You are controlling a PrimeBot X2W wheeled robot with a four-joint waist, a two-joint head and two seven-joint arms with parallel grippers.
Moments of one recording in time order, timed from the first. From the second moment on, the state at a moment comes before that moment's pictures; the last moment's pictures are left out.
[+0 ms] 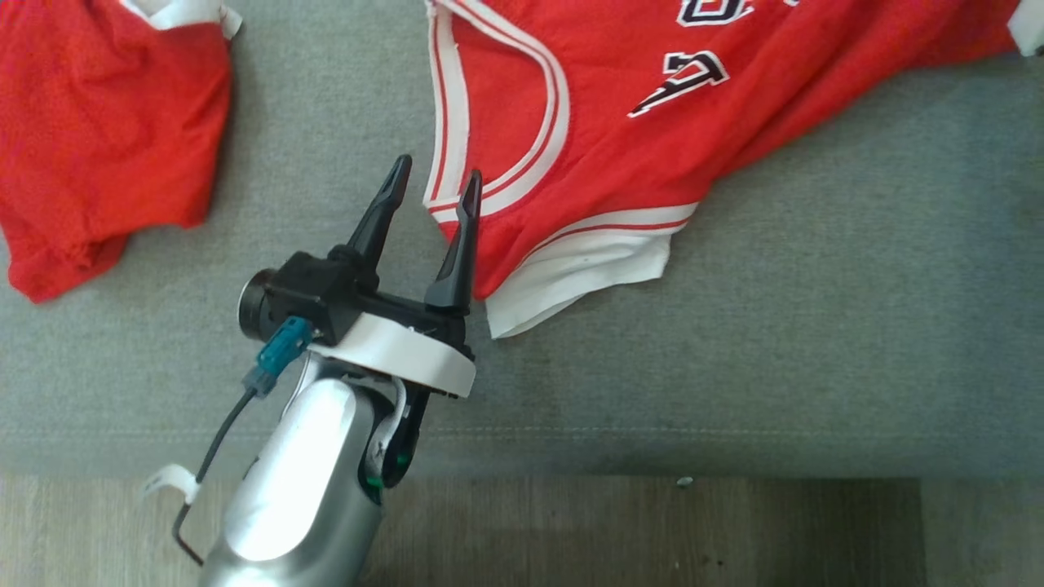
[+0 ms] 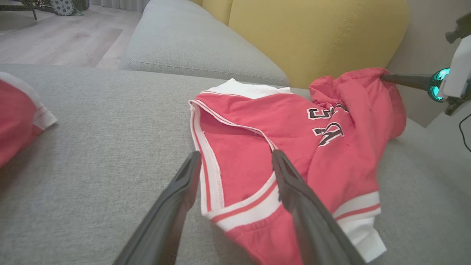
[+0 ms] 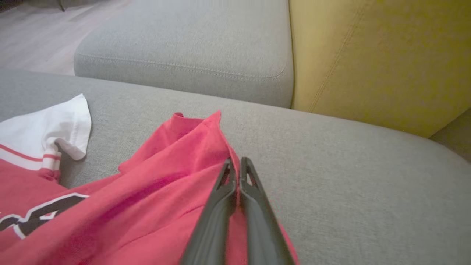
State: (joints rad) left arm -0.38 0.04 -0.44 0.18 -0.29 0.04 -0.26; right arm -1.25 -0.54 0.65 1.12 0.51 0.12 0.08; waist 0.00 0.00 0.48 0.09
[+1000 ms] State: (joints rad) left arm -0.25 0.04 -0.50 0.37 -0.37 -0.04 -0.15; right arm -1.23 -0.47 0.63 1.23 0.49 0.12 -0.02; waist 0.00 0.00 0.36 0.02
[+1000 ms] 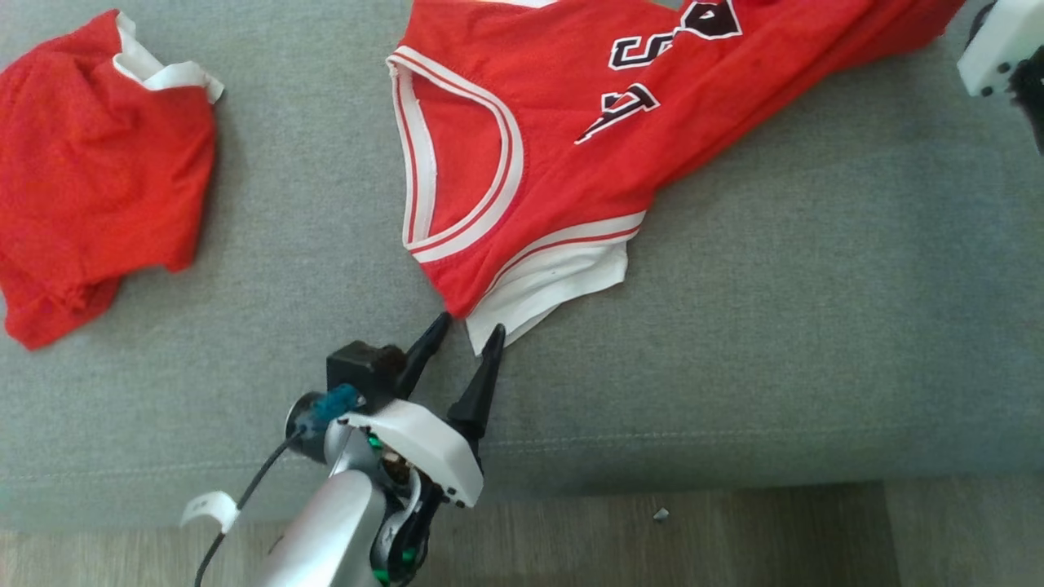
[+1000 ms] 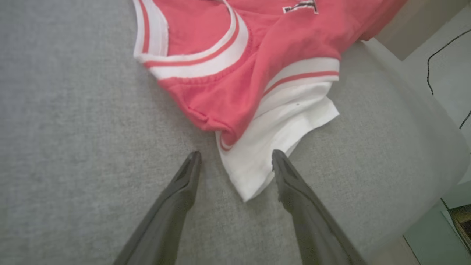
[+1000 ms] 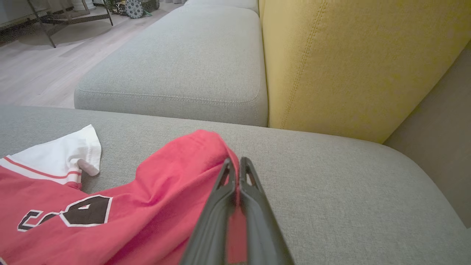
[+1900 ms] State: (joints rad) left arm -0.28 0.04 -0.47 0.29 -0.54 -0.05 -0.22; right arm -1.23 -0.47 0.70 1.18 0.53 0.12 -0.08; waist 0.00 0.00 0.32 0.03
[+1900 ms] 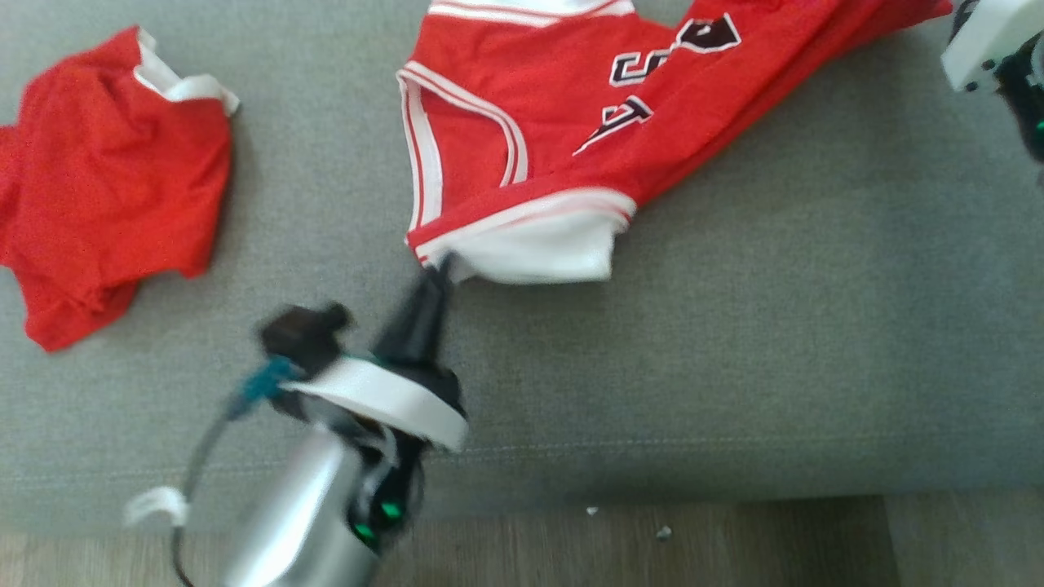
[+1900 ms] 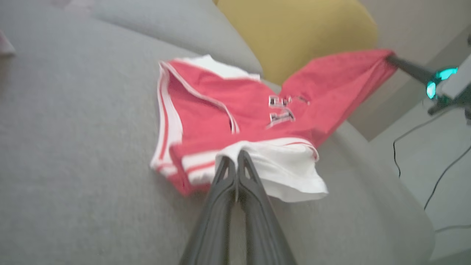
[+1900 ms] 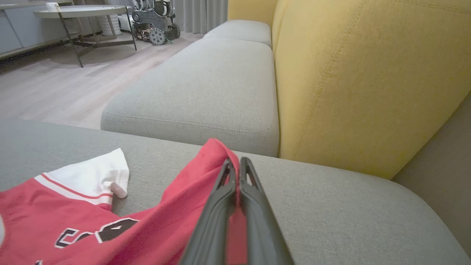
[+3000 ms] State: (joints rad) left arm -0.59 0.31 -0.06 -0.35 -0.58 0.14 0.10; right arm -1.23 -0.57 0.76 0.79 0.69 0.12 -0.03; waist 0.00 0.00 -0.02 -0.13
